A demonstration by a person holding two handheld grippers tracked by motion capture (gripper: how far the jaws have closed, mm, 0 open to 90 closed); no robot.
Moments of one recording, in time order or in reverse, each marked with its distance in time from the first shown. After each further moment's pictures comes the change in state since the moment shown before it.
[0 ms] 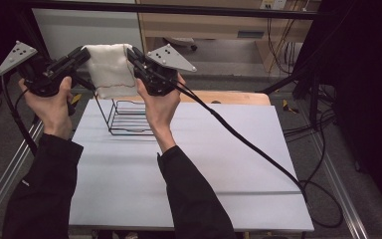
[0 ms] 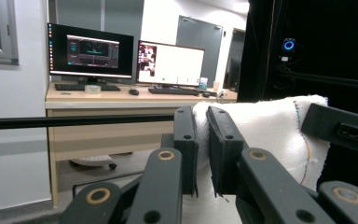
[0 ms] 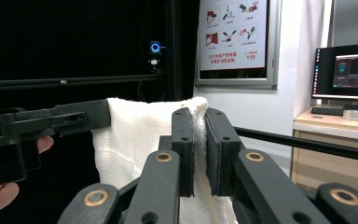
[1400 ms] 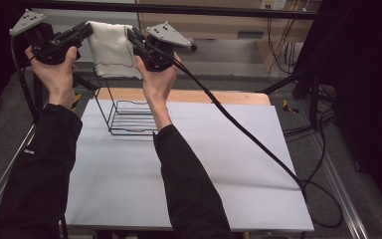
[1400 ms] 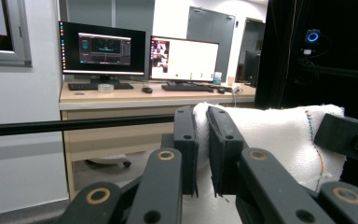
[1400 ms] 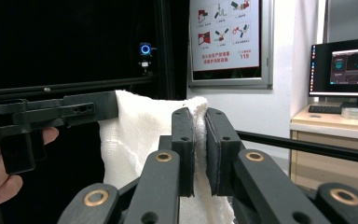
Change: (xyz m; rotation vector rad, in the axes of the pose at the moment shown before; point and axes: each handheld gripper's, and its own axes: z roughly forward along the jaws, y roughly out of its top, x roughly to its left) left arm 0.031 0.024 0.061 0.043 0.050 0.021; right arm -0.035 0.006 0.052 0.007 -0.018 0.033
